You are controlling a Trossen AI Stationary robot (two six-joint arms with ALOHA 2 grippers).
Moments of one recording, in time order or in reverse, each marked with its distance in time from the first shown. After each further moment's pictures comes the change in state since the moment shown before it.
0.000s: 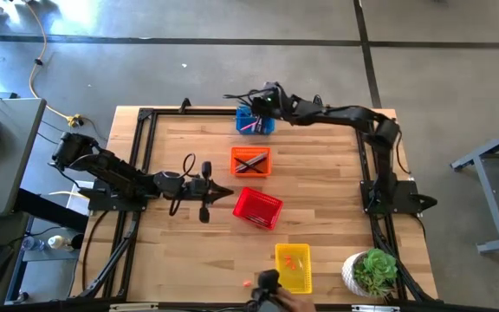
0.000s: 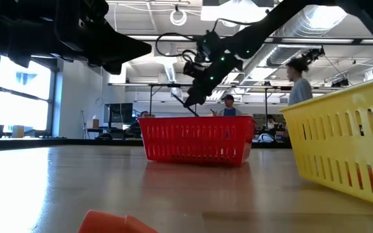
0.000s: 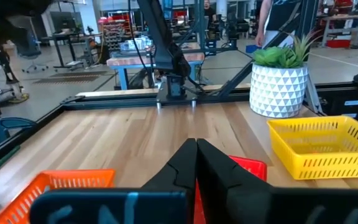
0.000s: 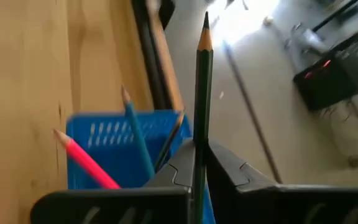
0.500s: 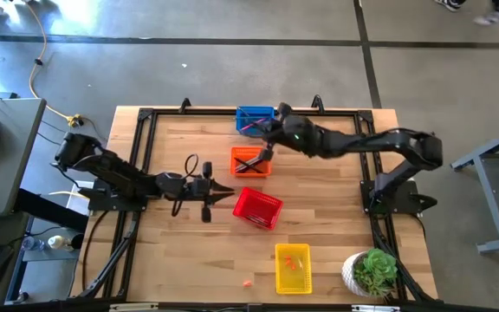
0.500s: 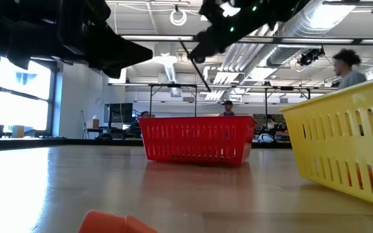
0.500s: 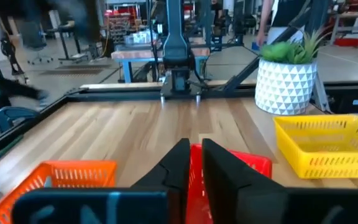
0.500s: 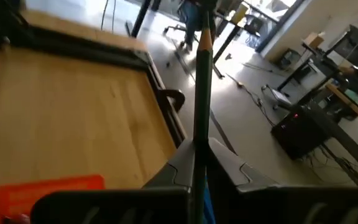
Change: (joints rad) left arm 0.001 0.034 0.011 0.001 -0.030 -0.026; right arm 0.320 -0.425 -0.344 0.183 0.255 0.149
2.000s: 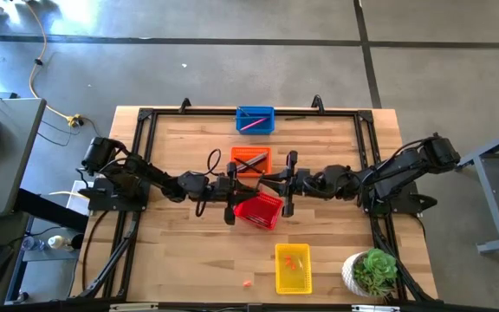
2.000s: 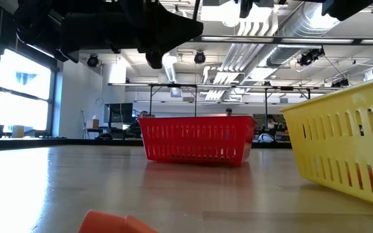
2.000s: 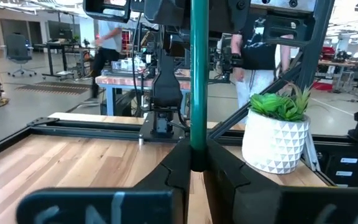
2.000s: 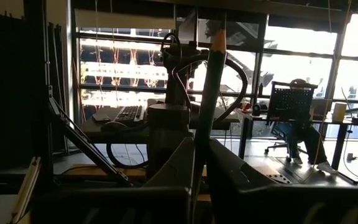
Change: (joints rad) left arm 0.021 0.256 0.300 0.088 0.084 -0.078; right arm 0.410 -0.120 -0.377 0.755 -0.069 0.266
